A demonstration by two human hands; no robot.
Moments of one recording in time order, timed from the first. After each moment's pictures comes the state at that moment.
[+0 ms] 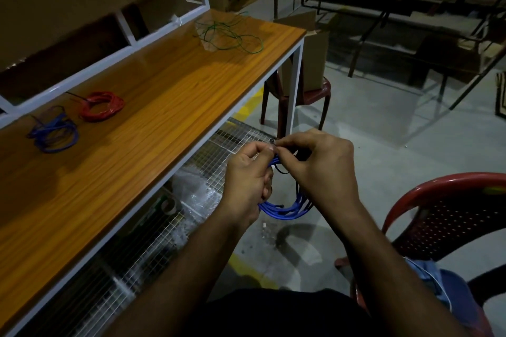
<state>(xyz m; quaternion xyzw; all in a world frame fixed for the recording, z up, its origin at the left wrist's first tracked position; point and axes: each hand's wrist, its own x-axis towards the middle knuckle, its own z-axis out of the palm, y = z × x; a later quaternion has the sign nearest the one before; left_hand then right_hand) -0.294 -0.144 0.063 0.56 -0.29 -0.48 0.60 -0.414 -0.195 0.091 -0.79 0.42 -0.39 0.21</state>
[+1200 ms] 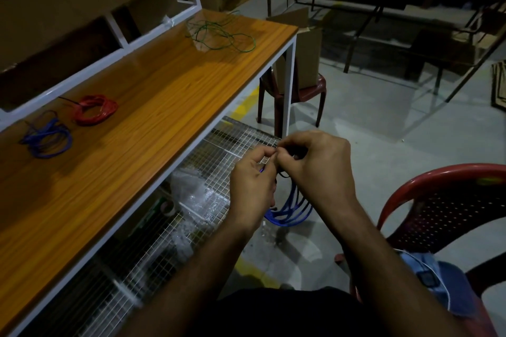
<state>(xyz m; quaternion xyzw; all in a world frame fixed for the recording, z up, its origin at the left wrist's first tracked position) -0.318 -0.140 0.057 0.64 -0.39 -0.37 0.55 -0.424 -0.194 0.090 -0.78 0.46 -0.37 0.22</state>
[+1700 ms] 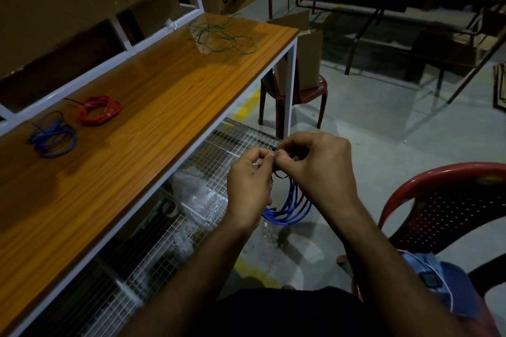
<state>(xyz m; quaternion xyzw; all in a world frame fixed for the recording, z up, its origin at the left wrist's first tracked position) -0.317 -0.133 0.061 0.66 -0.36 -0.37 0.55 -0.426 -0.184 0.096 -0.78 0.45 -0.37 0.24</state>
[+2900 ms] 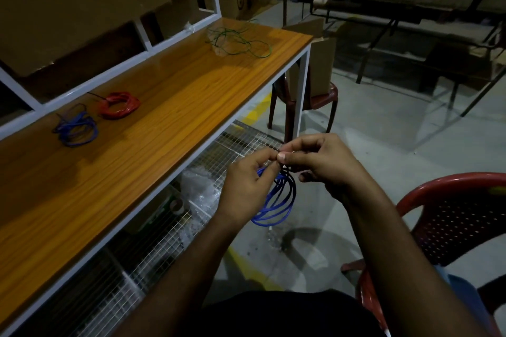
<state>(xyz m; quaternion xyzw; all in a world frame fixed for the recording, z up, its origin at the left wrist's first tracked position) -0.287 -0.110 0.058 0.67 -0.56 -0.22 0.45 -0.430 -0.196 0.100 -0.62 0.42 -0.25 0.62</state>
